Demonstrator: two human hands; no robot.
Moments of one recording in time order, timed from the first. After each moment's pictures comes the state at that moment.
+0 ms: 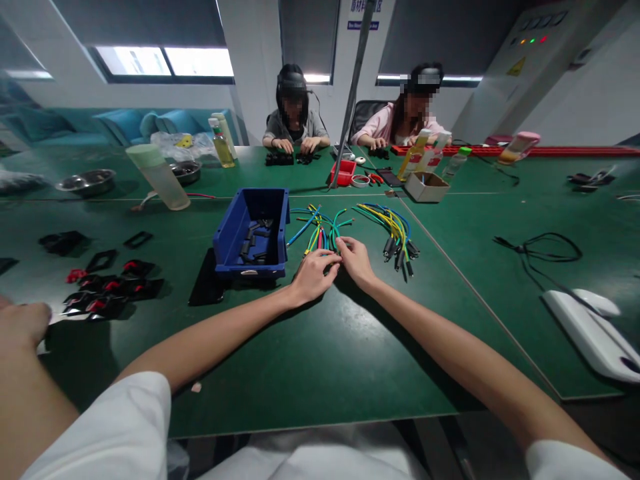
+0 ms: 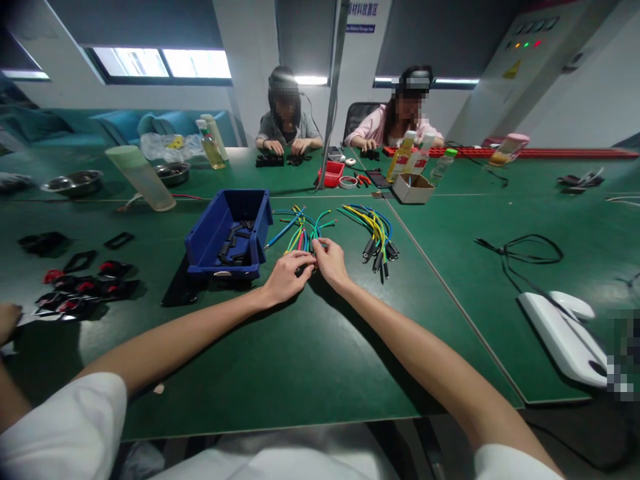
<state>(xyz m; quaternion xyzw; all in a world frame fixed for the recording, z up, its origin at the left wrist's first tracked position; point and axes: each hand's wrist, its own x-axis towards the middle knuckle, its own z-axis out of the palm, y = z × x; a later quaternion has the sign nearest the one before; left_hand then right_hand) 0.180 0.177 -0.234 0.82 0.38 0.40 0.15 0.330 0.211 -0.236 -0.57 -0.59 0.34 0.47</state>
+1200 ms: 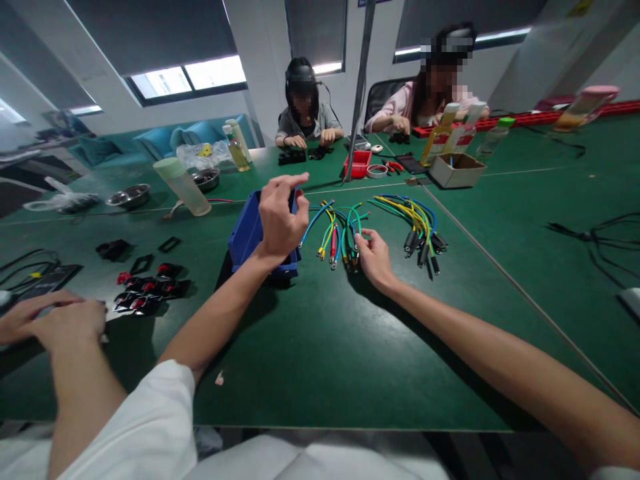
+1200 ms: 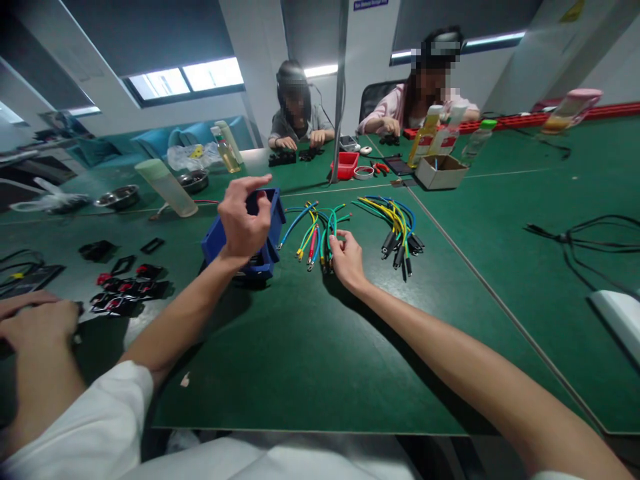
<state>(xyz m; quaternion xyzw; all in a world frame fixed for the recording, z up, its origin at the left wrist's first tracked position) 0.127 0.209 -0.108 0.72 0.43 0.53 -0.13 0.329 0.200 -0.233 -0.54 -0.54 0.35 0.54</state>
